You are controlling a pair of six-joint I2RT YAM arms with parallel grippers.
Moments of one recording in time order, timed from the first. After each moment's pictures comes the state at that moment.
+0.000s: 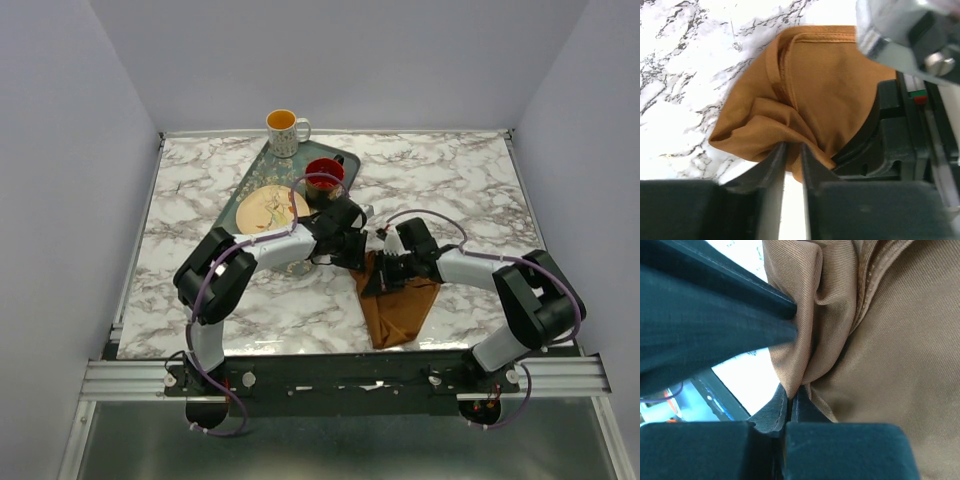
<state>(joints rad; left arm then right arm) -0.80 1.88 1.23 -0.28 0.28 -0.49 0.48 1.56 0.65 -0.08 -0.60 0.45</state>
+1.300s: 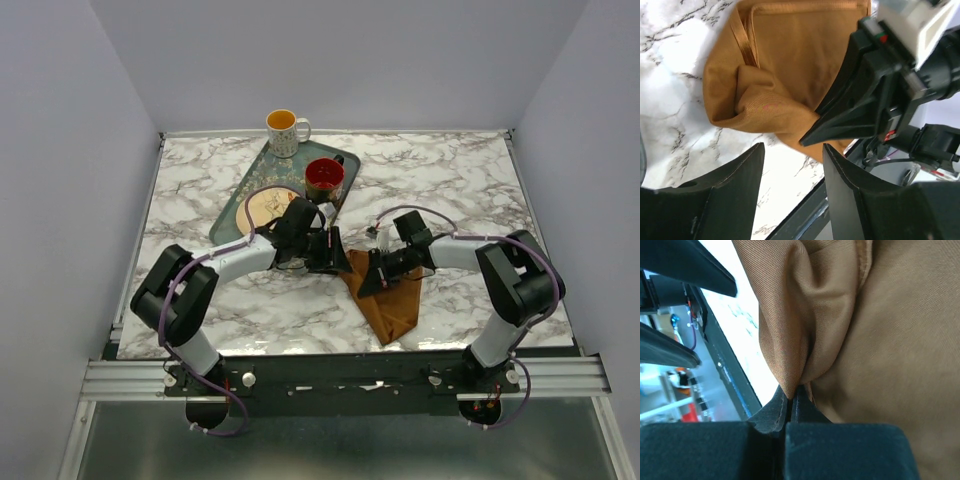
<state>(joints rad) -0.64 1.62 0.93 -0.13 0.49 -0.71 0.44 1.72 0.79 -0.18 -0.88 0.20</state>
